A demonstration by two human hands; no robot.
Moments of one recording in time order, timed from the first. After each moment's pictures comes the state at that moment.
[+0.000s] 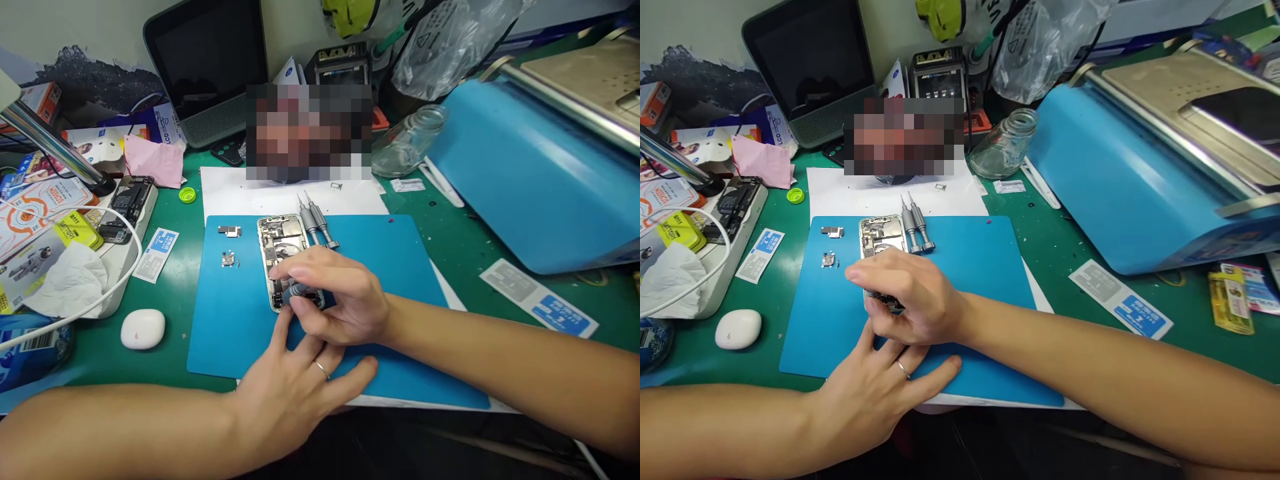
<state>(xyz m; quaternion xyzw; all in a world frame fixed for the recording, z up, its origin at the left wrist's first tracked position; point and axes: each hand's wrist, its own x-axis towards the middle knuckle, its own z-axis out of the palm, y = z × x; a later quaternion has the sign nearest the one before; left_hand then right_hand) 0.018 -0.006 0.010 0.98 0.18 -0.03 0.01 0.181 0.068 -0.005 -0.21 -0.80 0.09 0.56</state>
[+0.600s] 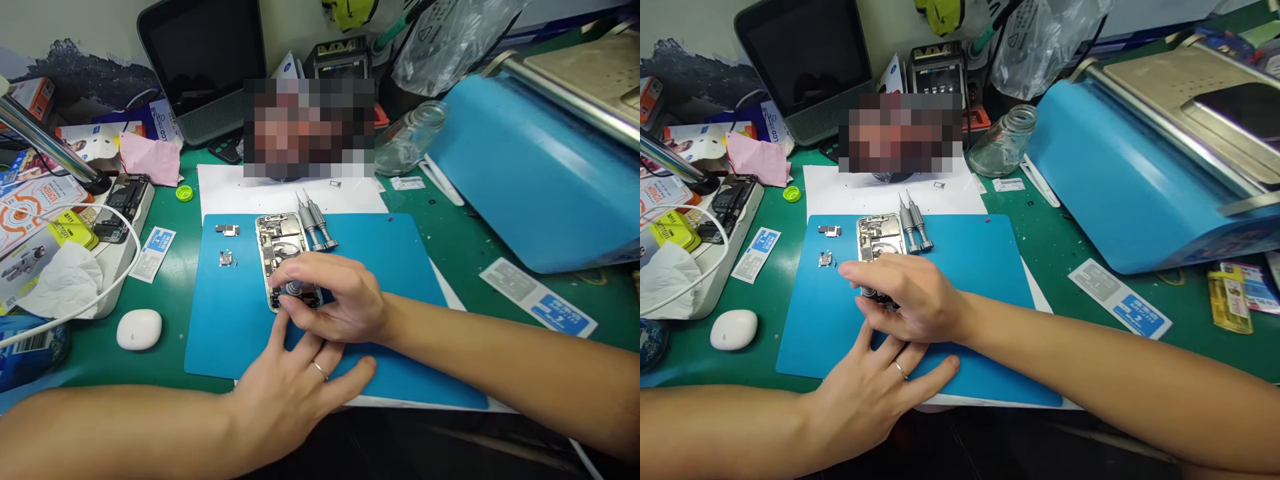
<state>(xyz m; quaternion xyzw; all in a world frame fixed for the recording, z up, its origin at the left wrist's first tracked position) 0.018 -0.005 0.011 0.98 0.18 -0.03 0.02 0.181 0.066 -0.007 -0.21 -0.80 0.10 0.55</state>
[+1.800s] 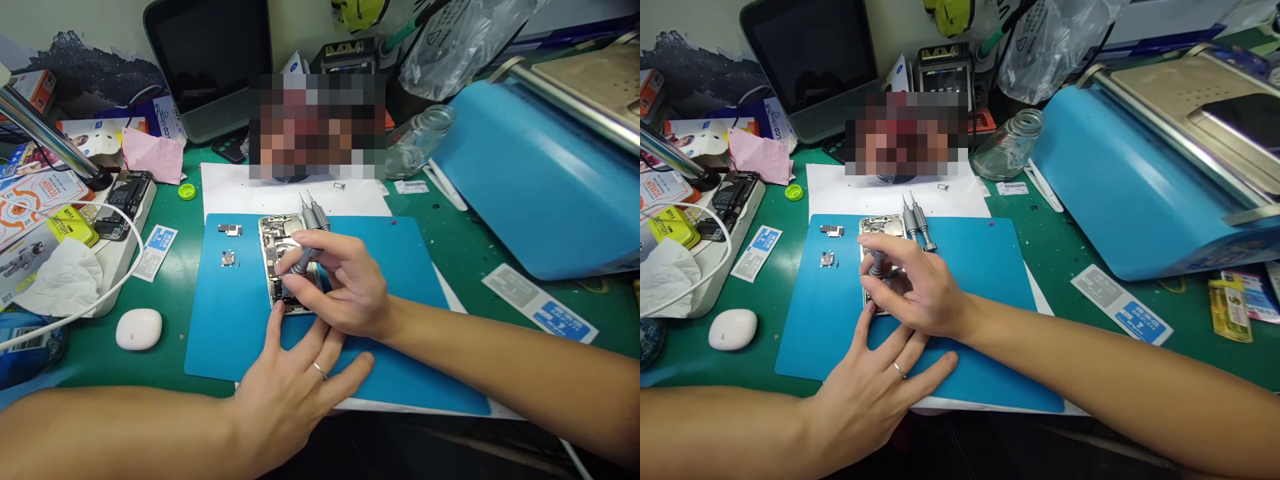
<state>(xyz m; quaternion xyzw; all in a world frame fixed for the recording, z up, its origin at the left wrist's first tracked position) 0.020 -0.003 0.014 0.98 0.20 -0.04 0.03 0.180 0.066 -0.011 -0.30 -0.74 0.23 0.56</state>
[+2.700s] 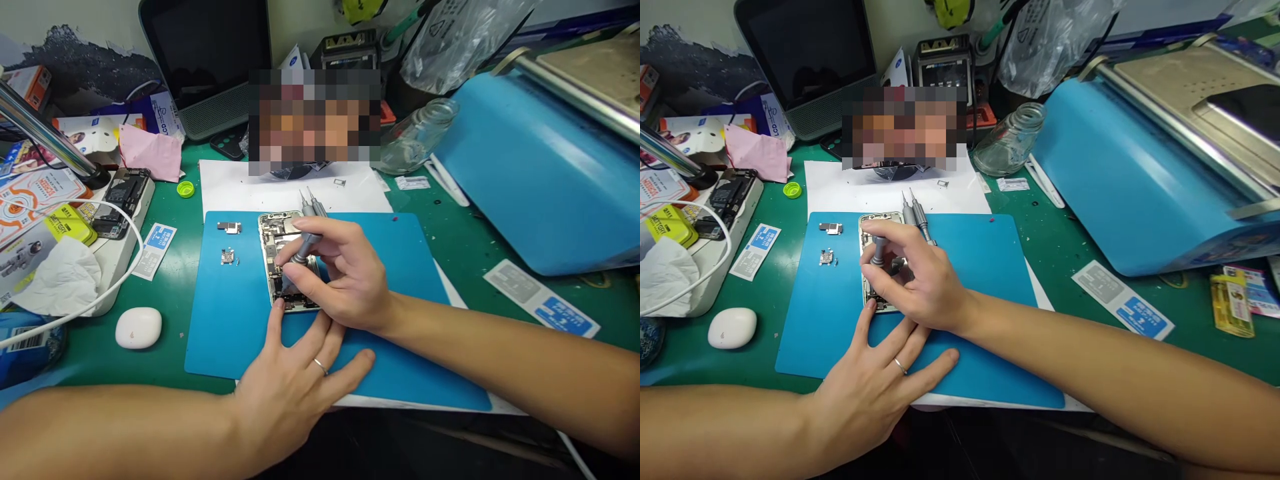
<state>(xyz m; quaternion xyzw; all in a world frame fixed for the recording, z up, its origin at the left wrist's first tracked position) 0.021 -0.002 0.014 0.98 0.19 -0.06 0.04 0.179 0.068 -0.009 -0.32 -0.71 0.27 0.57</state>
